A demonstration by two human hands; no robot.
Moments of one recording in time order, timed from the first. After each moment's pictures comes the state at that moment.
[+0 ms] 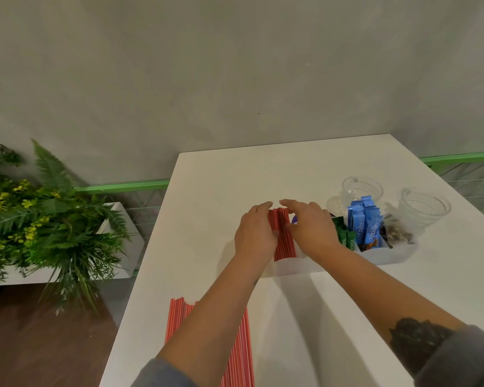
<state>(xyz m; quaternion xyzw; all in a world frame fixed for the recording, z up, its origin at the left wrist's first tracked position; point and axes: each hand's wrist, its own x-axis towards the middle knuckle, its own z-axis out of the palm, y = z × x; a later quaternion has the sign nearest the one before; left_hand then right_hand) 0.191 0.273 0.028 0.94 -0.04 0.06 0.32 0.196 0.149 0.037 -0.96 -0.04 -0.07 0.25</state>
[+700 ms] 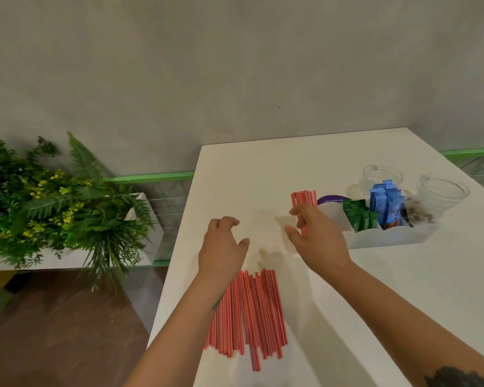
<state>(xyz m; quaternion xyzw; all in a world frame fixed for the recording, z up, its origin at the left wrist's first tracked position) 0.108 0.388 0.031 0.94 0.05 0.06 0.32 0.109 0.206 0.048 -0.93 -0.04 -0.12 0.33</state>
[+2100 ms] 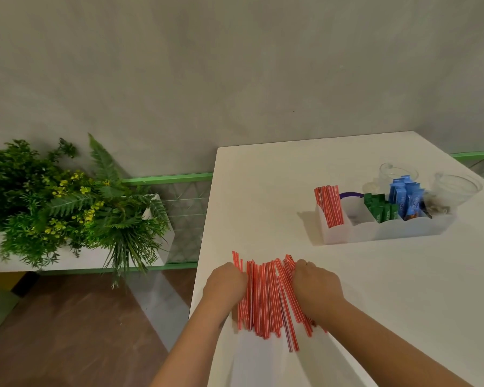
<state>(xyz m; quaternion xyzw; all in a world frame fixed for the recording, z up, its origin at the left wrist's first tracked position) 0.063 0.446 -0.002 0.94 0.15 -0.17 0.26 0.053 0.277 -0.021 -0.99 -0.02 0.08 0.06</state>
